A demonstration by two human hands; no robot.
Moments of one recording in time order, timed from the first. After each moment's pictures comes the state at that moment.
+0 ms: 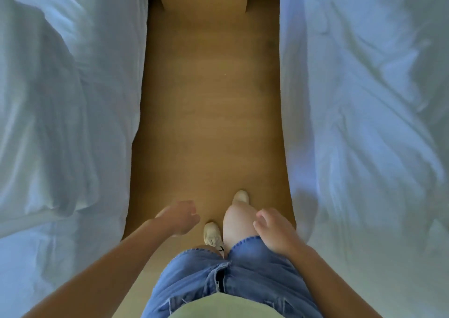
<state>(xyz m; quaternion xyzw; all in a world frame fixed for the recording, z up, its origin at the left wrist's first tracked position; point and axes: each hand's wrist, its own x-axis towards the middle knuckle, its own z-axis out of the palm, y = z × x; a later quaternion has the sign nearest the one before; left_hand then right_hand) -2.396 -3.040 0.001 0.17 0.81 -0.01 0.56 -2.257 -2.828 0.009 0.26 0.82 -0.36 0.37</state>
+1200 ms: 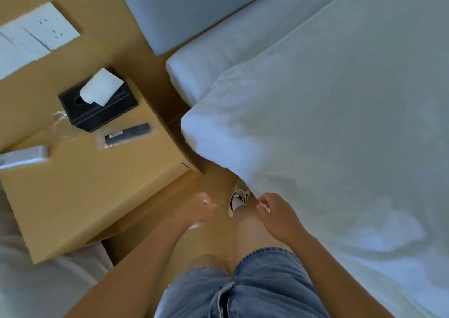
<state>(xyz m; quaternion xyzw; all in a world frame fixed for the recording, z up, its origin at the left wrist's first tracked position) -3.239 -2.408 -0.009 0.30 0.79 0.04 0.53 -3.042 -2.318 0.012 0.51 0.72 -0.45 0.11</state>
